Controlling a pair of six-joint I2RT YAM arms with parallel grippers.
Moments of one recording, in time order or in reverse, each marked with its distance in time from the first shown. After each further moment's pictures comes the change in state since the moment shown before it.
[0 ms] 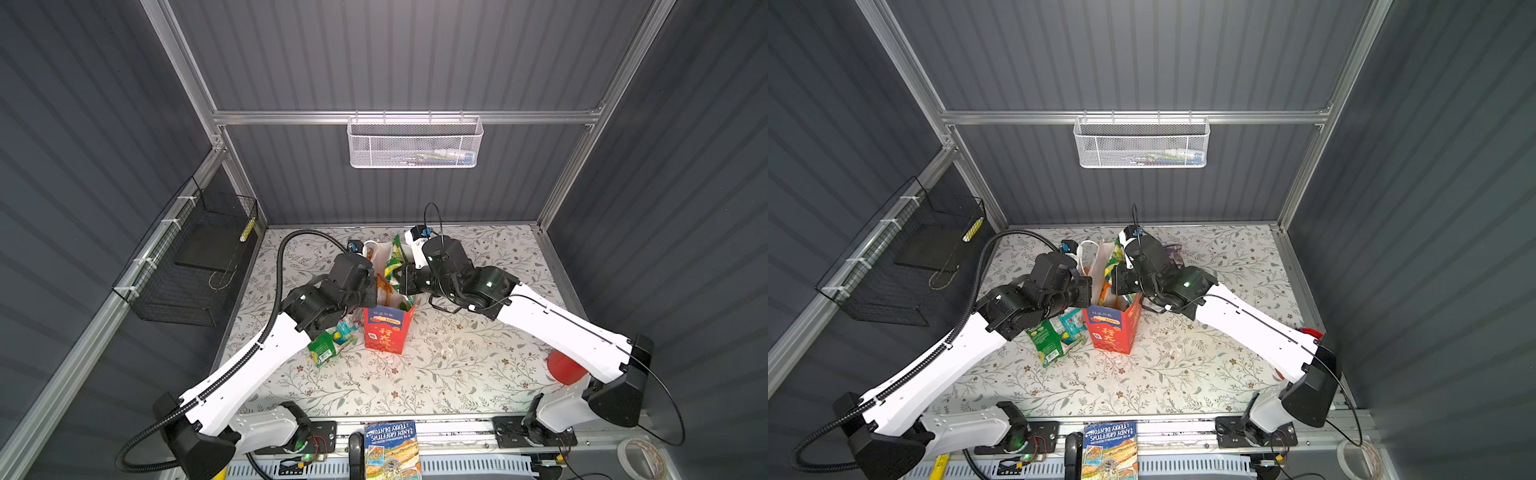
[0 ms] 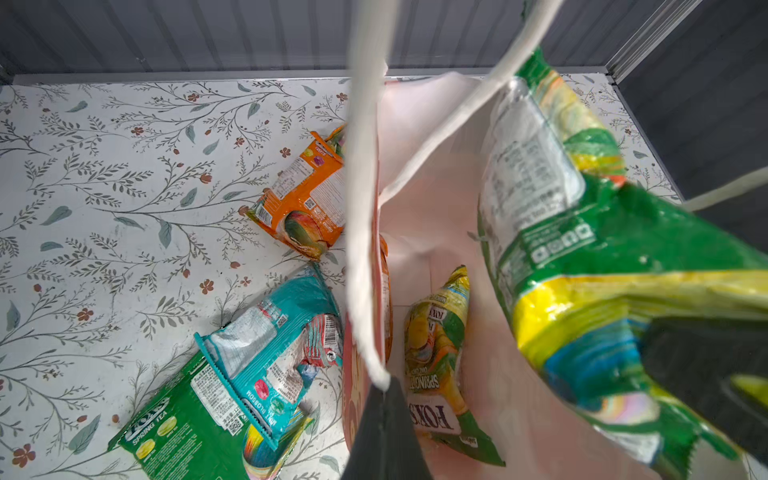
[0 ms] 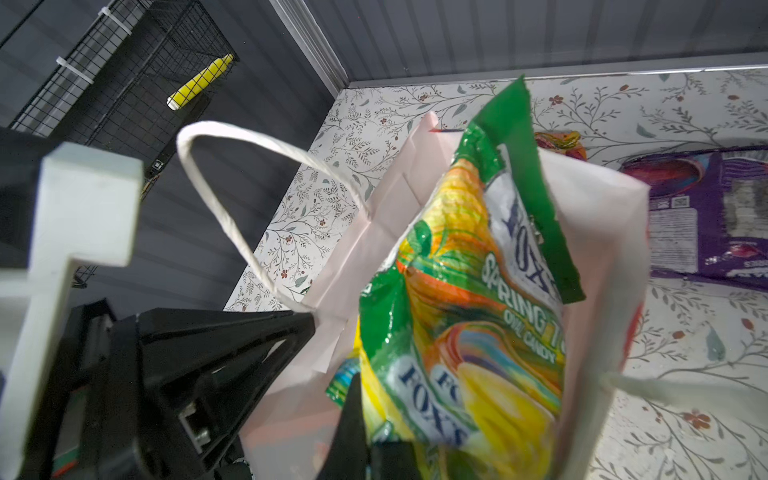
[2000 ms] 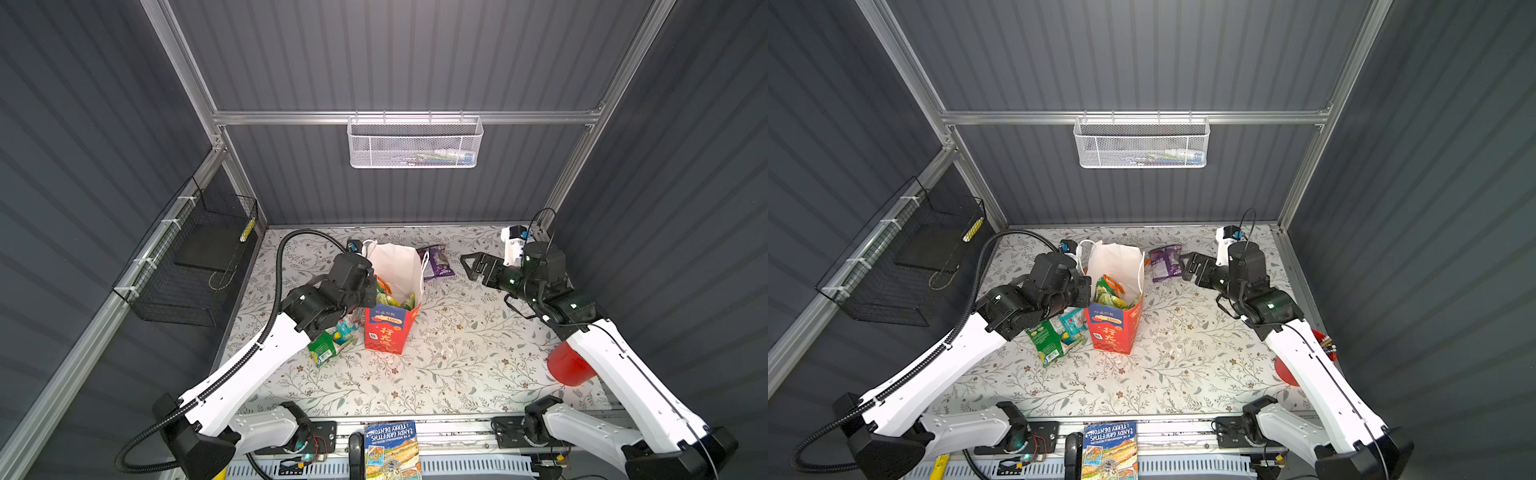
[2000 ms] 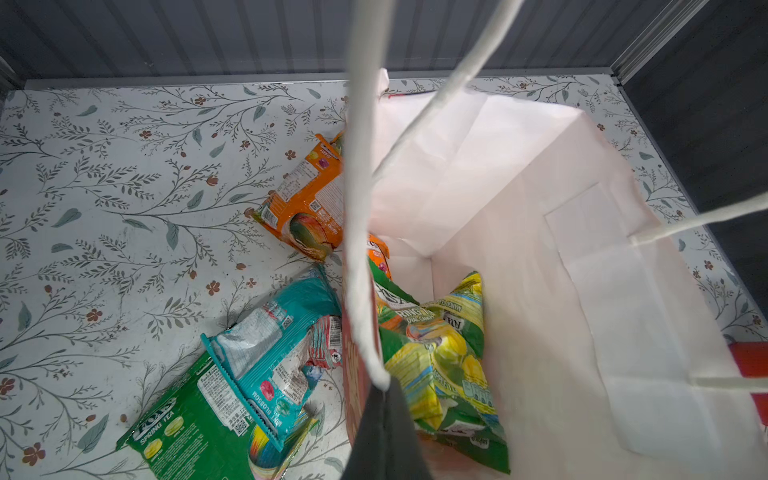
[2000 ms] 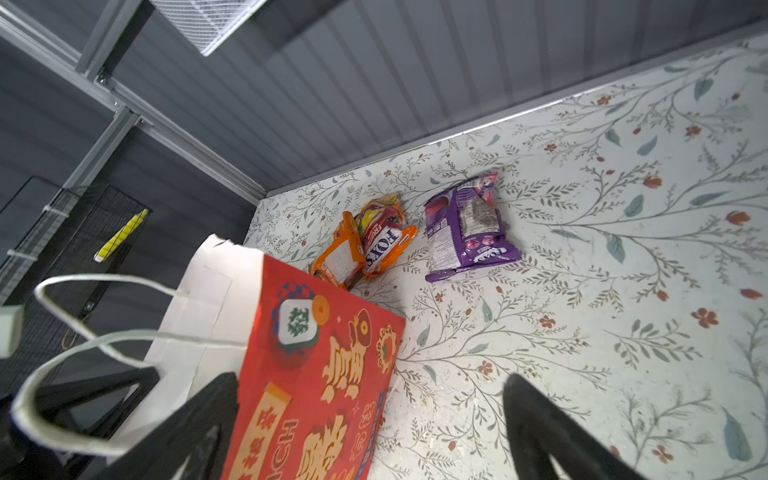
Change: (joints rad) left arm 0.000 -0.001 0.000 0.000 -0.011 0.007; right arm -0.576 -0.428 -0.458 0.114 -0.221 0.008
